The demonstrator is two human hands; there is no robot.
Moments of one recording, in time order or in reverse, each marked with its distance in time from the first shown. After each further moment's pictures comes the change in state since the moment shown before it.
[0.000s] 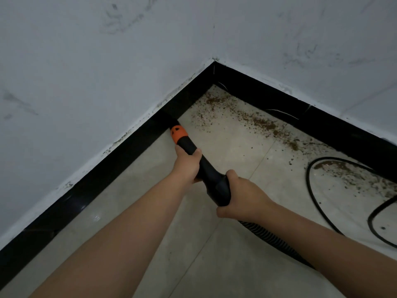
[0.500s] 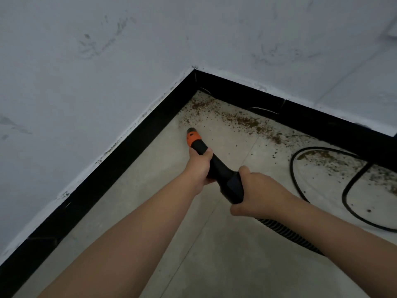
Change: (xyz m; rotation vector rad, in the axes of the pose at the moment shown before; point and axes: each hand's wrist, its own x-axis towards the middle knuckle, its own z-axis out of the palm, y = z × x) left_hand -0.034 -0.001 0.058 0.010 -0.115 -0.035; right_hand -0.050 0.035 -0.038 -0.102 0.044 0.009
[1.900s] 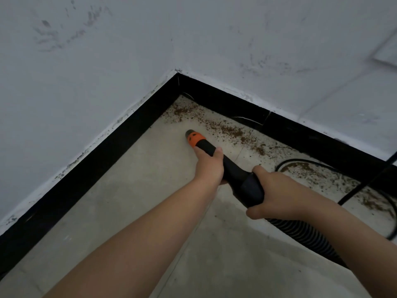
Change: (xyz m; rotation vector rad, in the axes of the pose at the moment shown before) left_hand 0.007 0.016 0.049 0.046 -0.036 0.051; right_hand 0.001 0.028 -0.048 -0.004 -0.066 0.107
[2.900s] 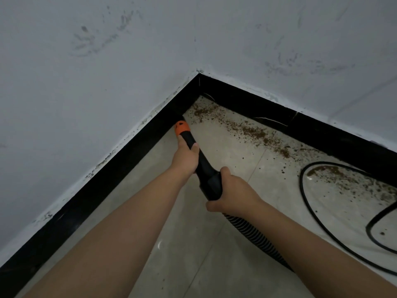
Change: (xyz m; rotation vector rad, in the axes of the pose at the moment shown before) left_hand 0.043 0.015 -0.090 0.333 0.111 0.179; right_hand 0.074 -0.071 0.063 0.227 0.072 -0.051
